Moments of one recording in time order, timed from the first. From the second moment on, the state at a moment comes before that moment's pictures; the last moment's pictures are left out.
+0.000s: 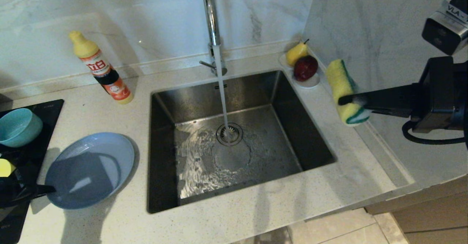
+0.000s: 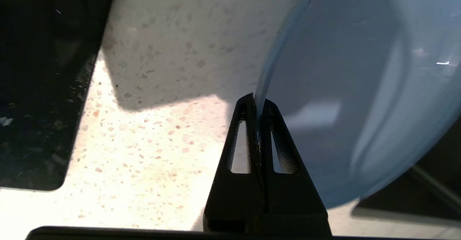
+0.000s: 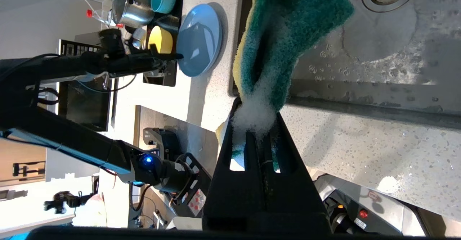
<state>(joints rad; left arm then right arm) 0.72 1.64 -0.83 0.10 -0.57 -0.17 0.51 1.30 -1.24 0.16 0.44 0.54</state>
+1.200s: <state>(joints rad) 0.04 1.55 -1.15 0.19 -0.15 -0.65 0.51 1.33 -1.23 0.15 0.43 0.54</state>
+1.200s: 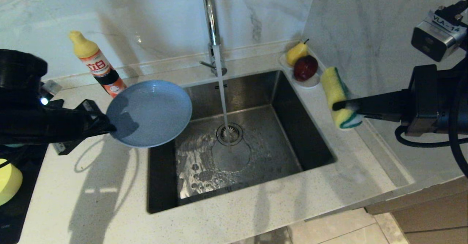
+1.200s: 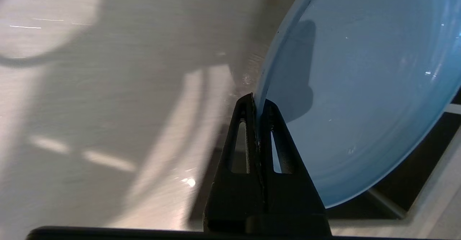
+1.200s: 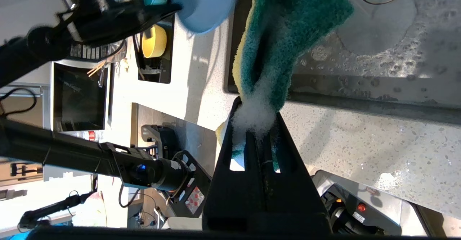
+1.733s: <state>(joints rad) -0.30 1.76 -1.33 0.19 0.05 -0.76 0.51 1.33 -1.23 0.15 0.43 0.54</state>
